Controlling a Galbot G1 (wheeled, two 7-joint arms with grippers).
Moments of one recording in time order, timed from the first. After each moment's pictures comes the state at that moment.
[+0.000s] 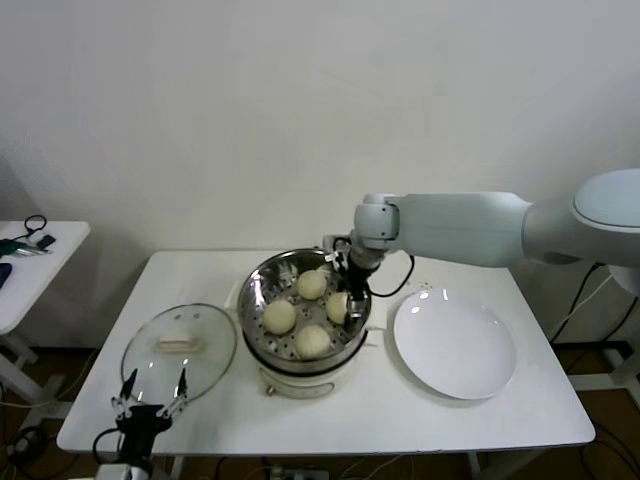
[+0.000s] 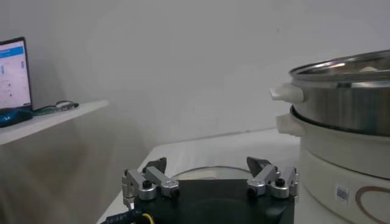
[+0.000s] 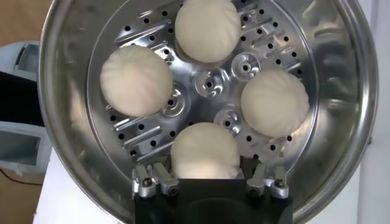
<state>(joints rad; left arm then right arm) 1.73 -1.41 -0.71 -1.96 -0.07 -0.08 -0.05 0.68 1.25 -1.67 1.23 0.82 -0.44 -0.84</state>
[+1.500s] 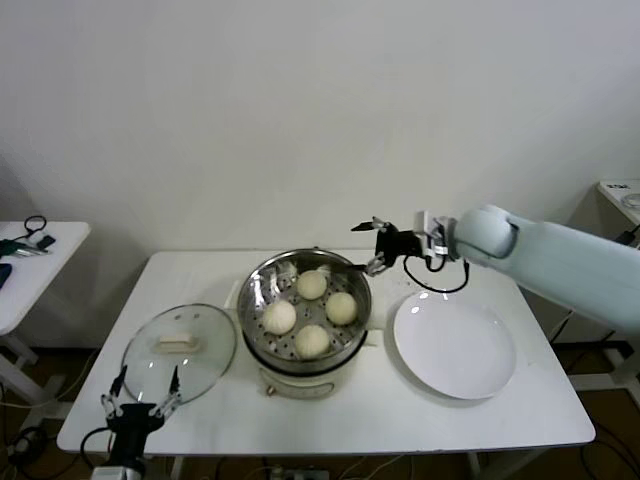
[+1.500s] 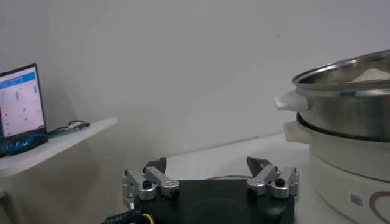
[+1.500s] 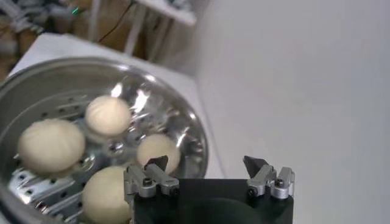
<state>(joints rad) 1.75 -1.46 -0.75 -2.02 0.04 -0.07 -0.03 0.23 0.67 -1.03 1.48 0.74 0.02 -0.42</state>
